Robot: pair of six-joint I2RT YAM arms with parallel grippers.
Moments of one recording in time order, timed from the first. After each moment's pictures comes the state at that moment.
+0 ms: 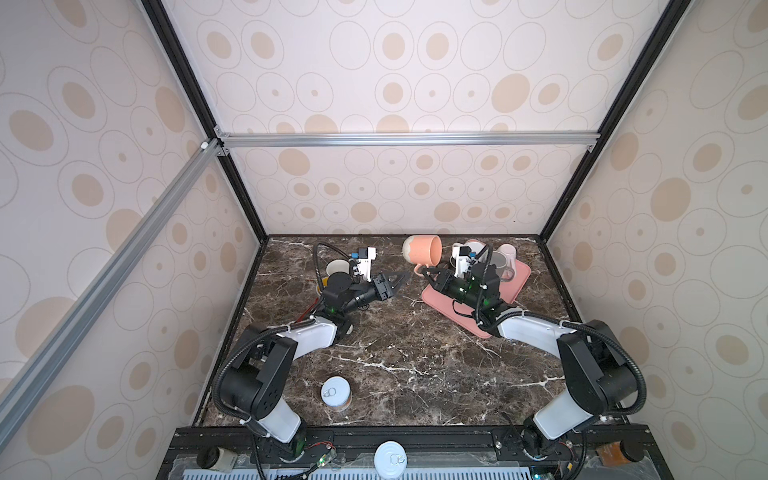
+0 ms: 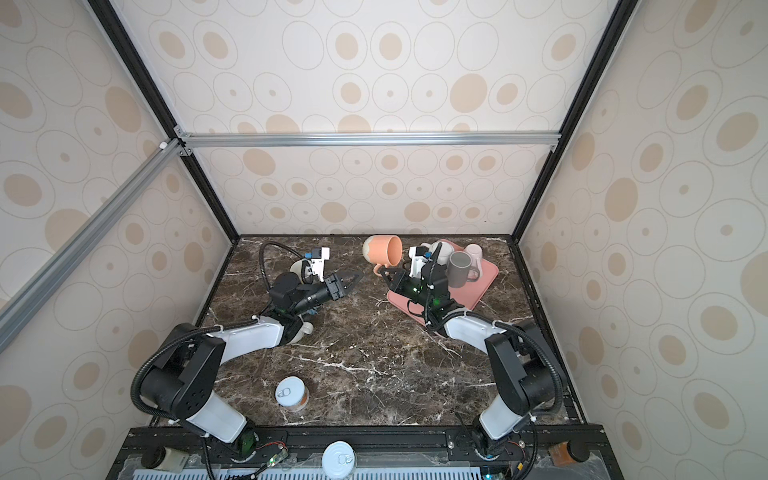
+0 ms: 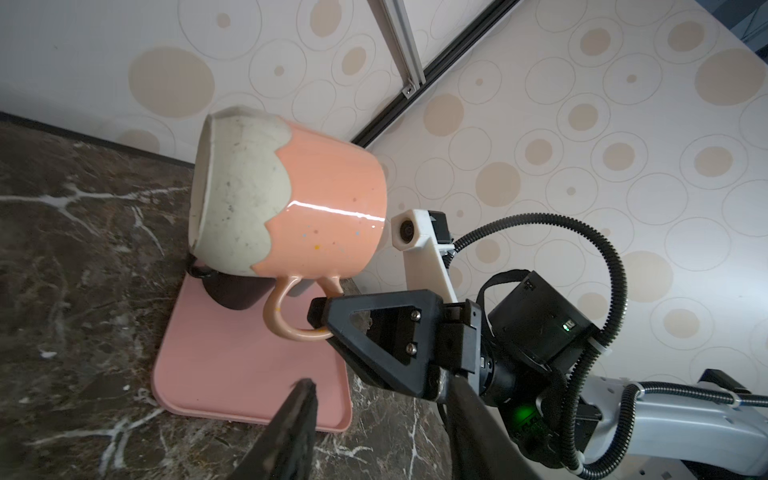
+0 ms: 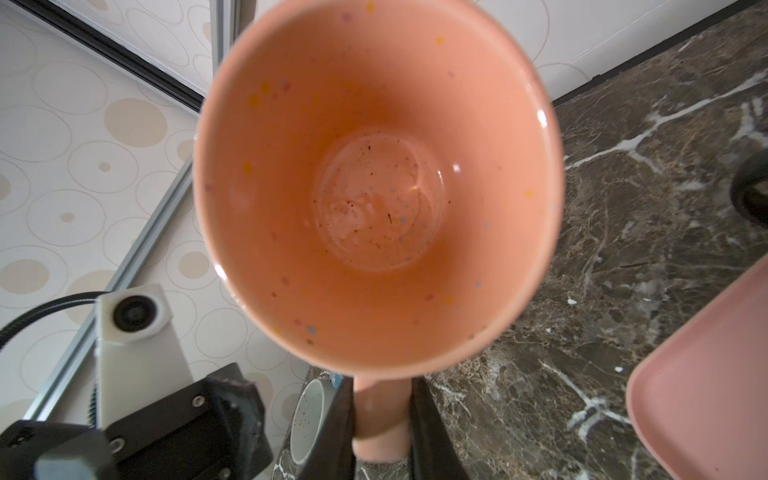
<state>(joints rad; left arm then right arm) -0.42 1.57 0.76 0.87 0.59 -0.87 0.44 1.64 0.89 0.56 -0.38 0.85</state>
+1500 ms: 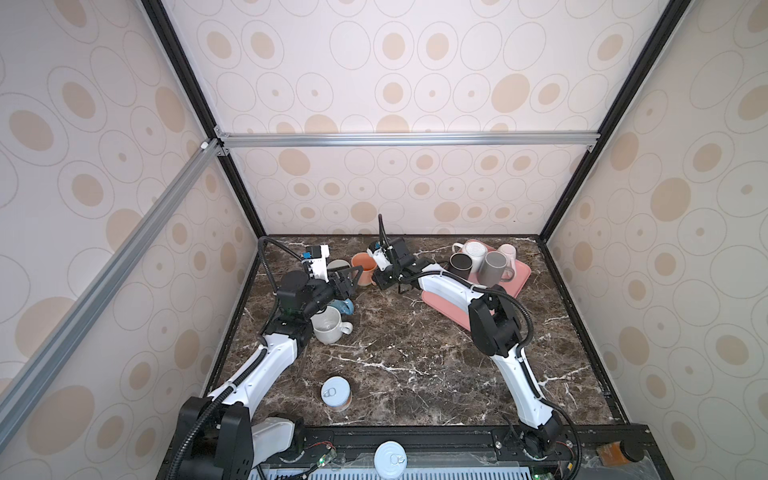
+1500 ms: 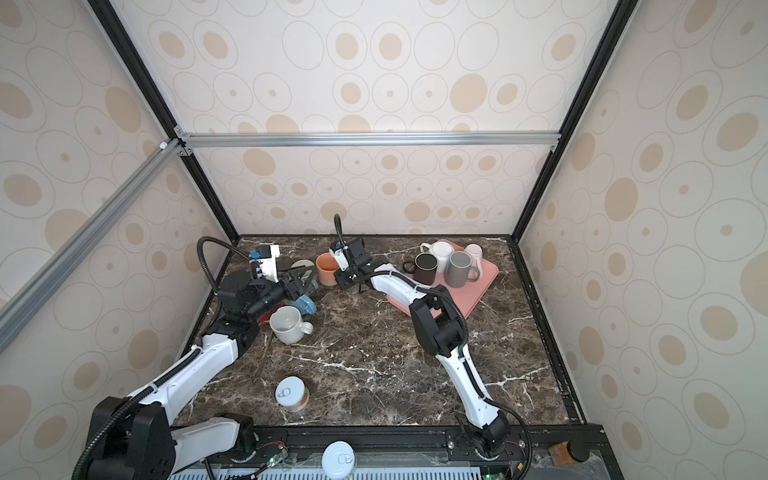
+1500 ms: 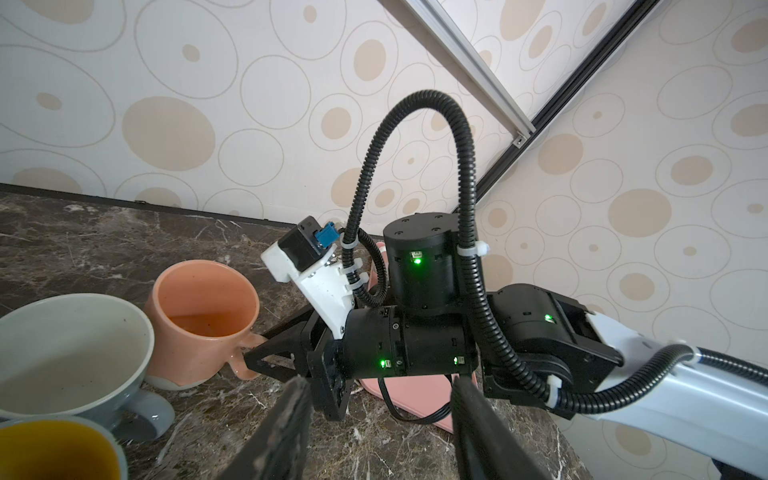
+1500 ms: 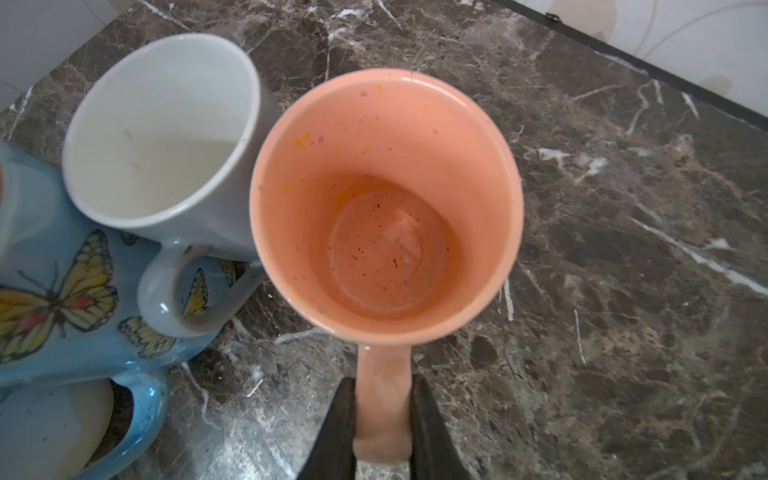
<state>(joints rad) -0.17 1.19 0.68 0.40 0.49 -0.54 0.69 2.39 2.05 -0.44 -0.12 0.01</state>
